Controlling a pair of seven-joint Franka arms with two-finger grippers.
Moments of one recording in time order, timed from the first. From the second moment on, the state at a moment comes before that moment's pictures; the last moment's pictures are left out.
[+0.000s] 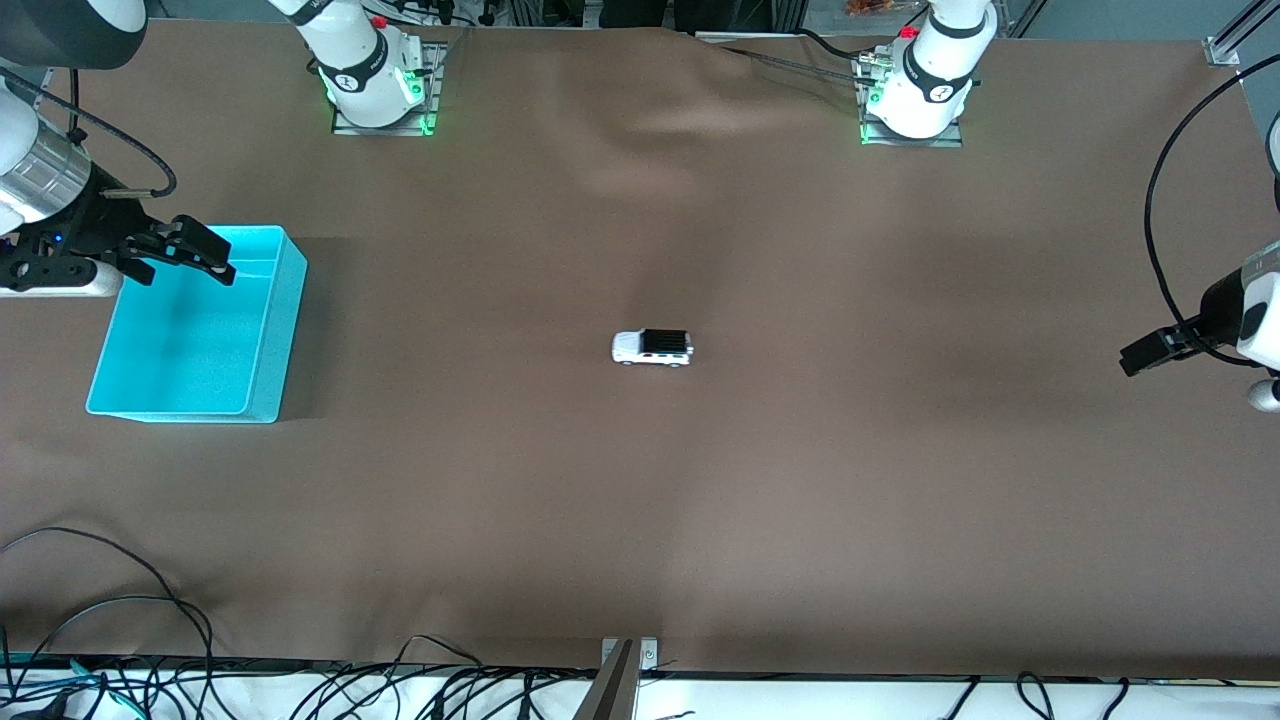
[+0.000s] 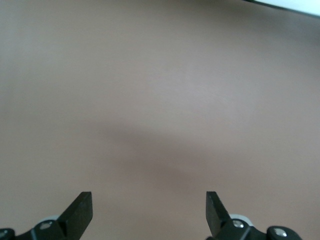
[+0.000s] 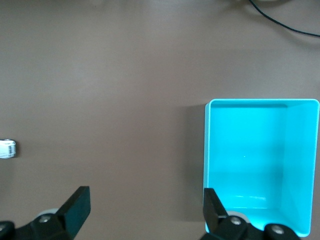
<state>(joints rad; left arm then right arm) 0.32 0.22 -0.28 -1.55 0.15 1.78 -0.24 -0.07 -0.01 0.12 -1.75 0.03 1.79 0.05</state>
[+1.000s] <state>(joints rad) 0.32 0.13 -0.30 -1.59 0.04 1.70 0.05 -0.07 -0.01 0.12 -1.74 0.03 1.78 0.04</state>
